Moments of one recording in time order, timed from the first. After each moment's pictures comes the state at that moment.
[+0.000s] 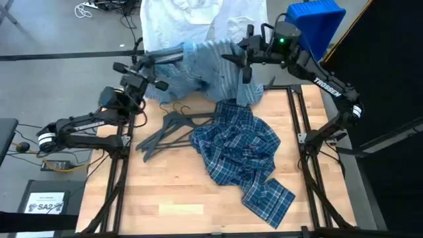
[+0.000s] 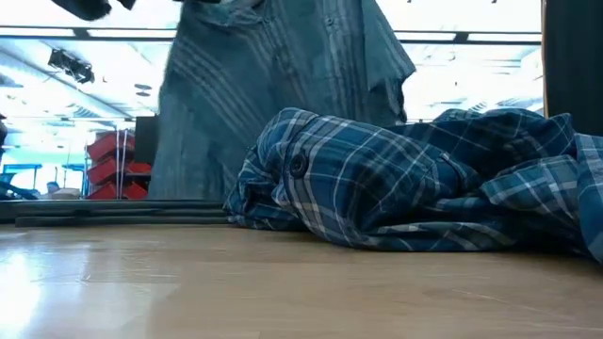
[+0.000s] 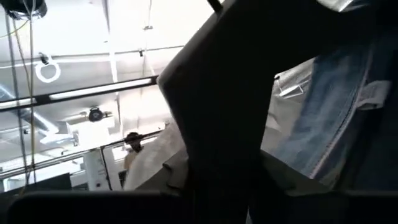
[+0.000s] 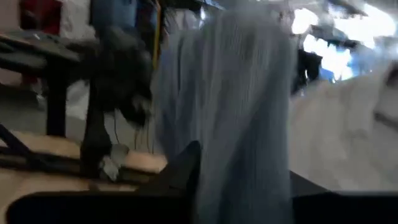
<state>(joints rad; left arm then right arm) 0.40 0.91 0.73 0.93 -0.55 0.76 -0.58 1.49 1.76 -0.32 -0.44 -0.31</state>
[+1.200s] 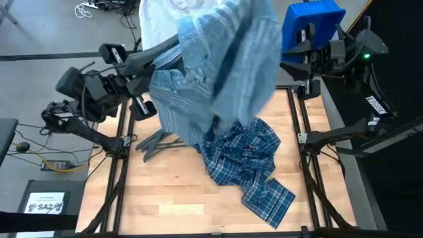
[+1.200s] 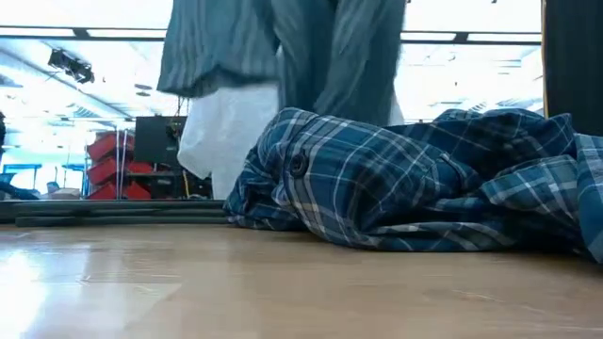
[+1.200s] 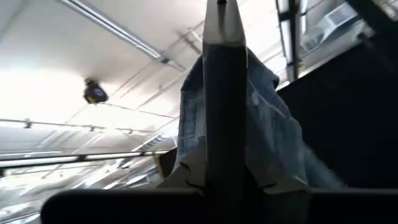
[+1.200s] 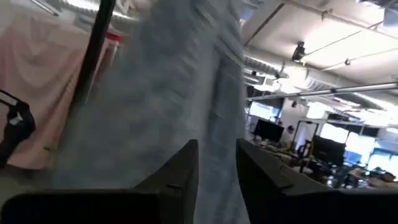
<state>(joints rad) -0.16 1.19 1.68 0.23 -0.27 0.73 -0.35 1.13 1.76 -0.23 -0.43 -0.15</state>
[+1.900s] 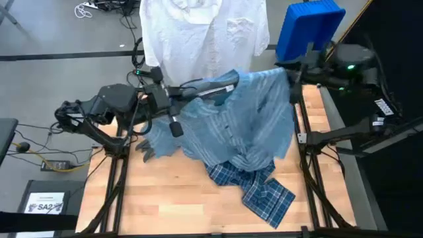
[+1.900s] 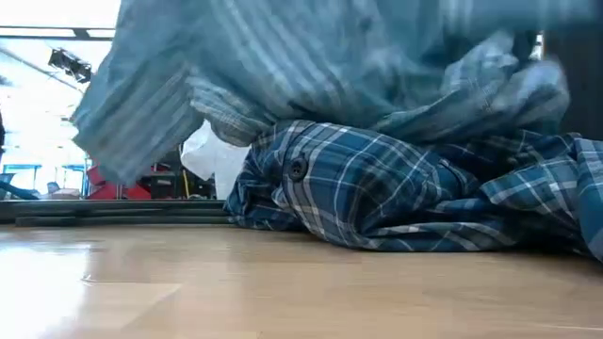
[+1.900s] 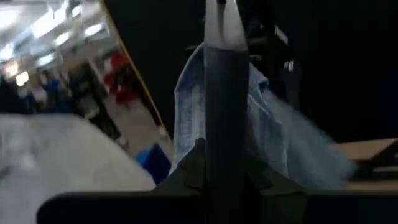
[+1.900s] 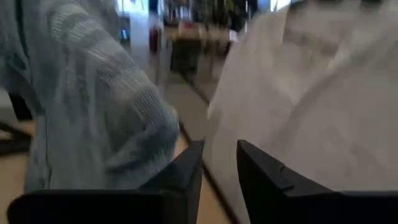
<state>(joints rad) -0.24 1.39 1.86 -0.52 -0.66 0.29 -0.23 1.06 1.70 -0.84 0.22 -0.11</state>
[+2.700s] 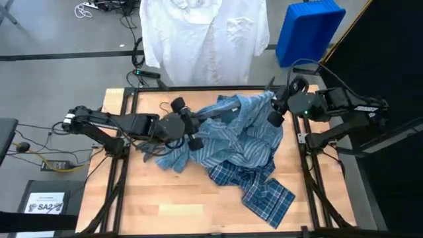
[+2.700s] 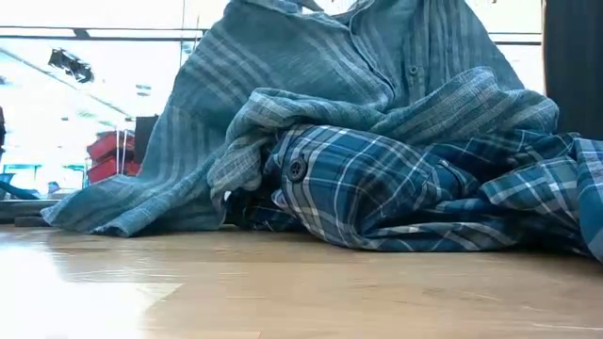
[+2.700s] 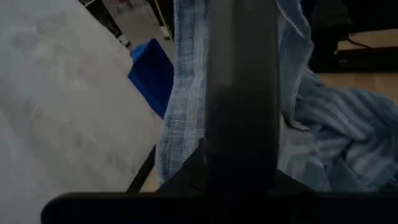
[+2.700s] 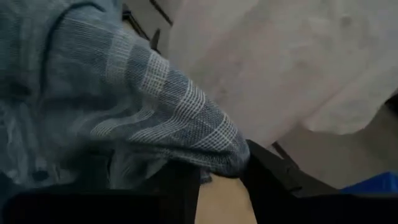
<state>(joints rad) -0.18 1.39 1.40 -0.53 -0.71 -0.03 0.14 1.08 1.46 -1.12 0.80 0.21</state>
